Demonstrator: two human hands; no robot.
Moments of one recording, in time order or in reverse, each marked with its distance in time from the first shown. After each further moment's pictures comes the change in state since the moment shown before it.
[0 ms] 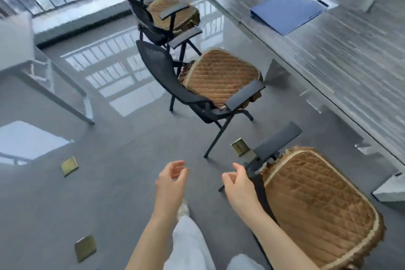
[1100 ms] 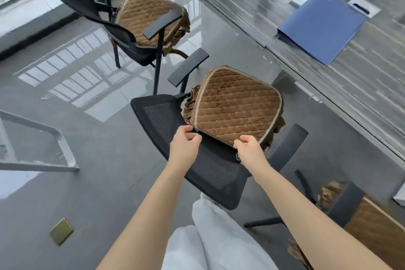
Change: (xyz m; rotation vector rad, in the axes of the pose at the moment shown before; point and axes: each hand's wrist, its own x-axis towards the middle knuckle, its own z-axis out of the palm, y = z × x) left_hand 0.455 0.197 -0.014 0.152 -0.266 -0.101; right_hand 0.368 -0.277 0.051 0.155 0.167 0.230
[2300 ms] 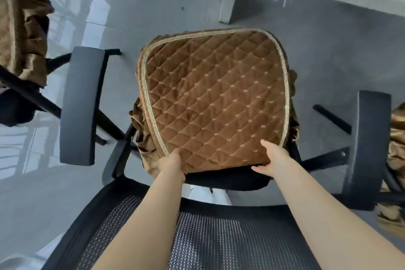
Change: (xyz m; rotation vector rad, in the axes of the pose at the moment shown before) left_hand 0.384 -0.082 0.157 0.032 0.146 -0.737; right_hand 0.320 0.111 0.051 1.075 0.378 0.971
